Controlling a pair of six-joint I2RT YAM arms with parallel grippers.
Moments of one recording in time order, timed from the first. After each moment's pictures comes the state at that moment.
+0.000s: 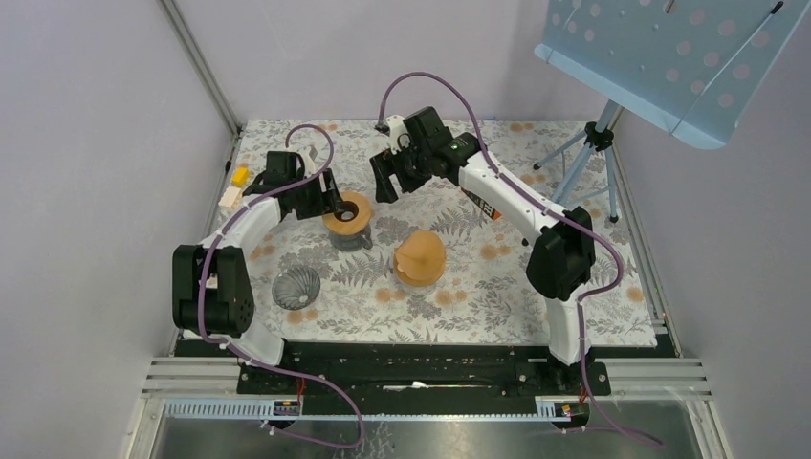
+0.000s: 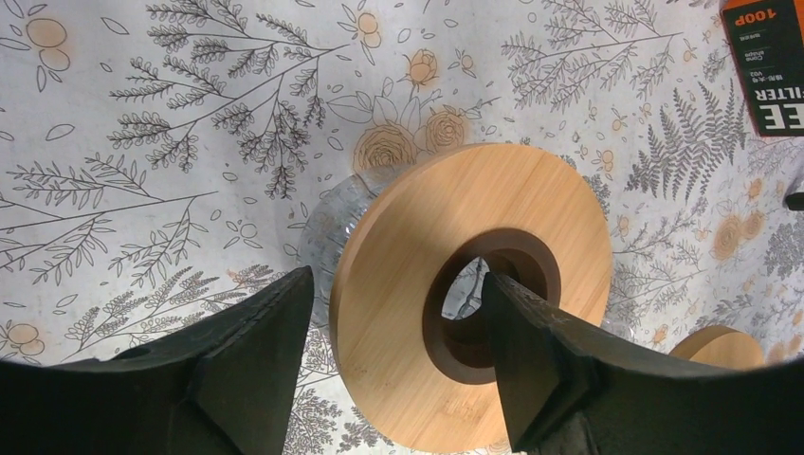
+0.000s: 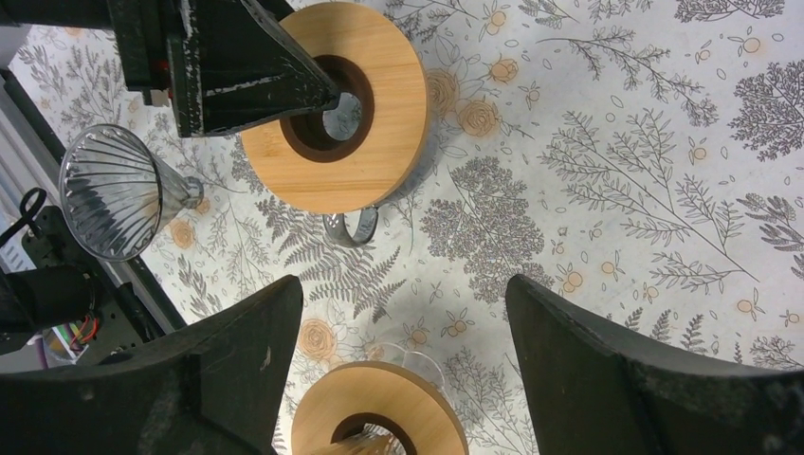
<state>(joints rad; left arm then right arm) -0.06 1.58 1.09 -0.37 0.34 -0.27 0.68 2.03 1.97 -0.72 -0.33 0.08</state>
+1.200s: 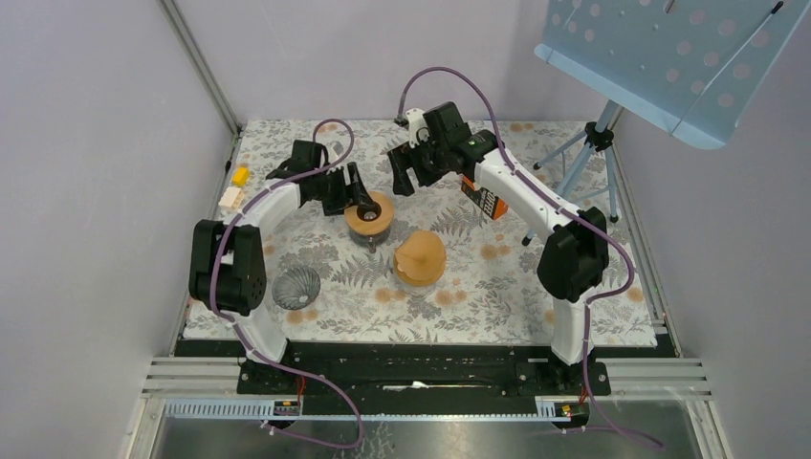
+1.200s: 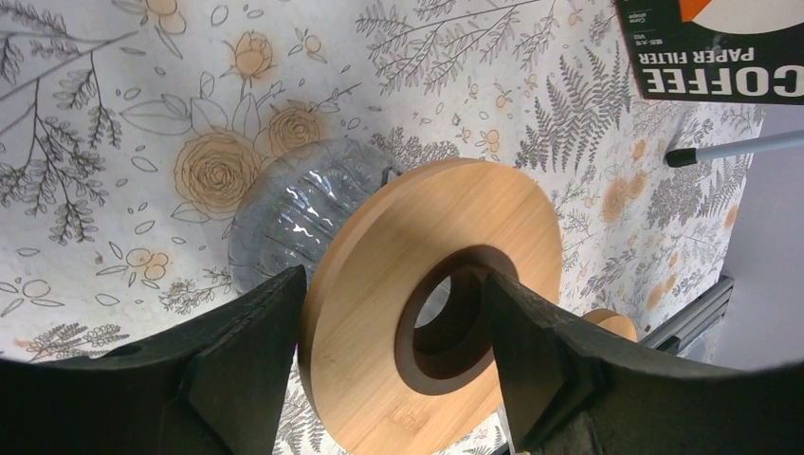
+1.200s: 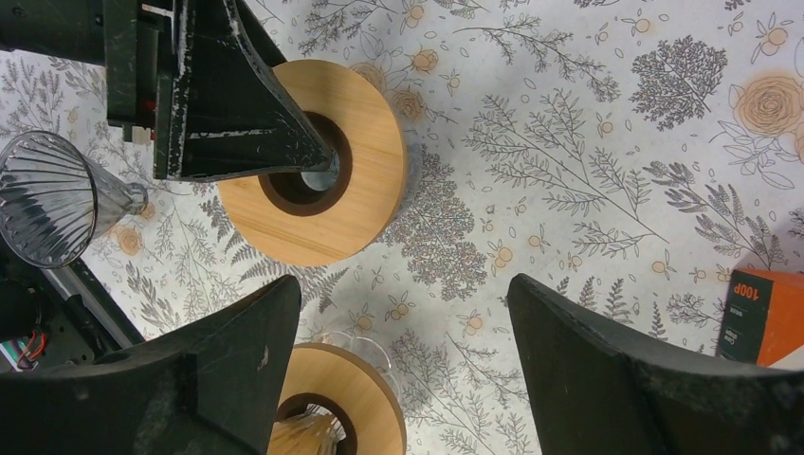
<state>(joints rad) -0.16 1.74 1.23 -0.42 0.49 -0.41 0.60 1.97 1.89 -0.70 -0.30 0.04</state>
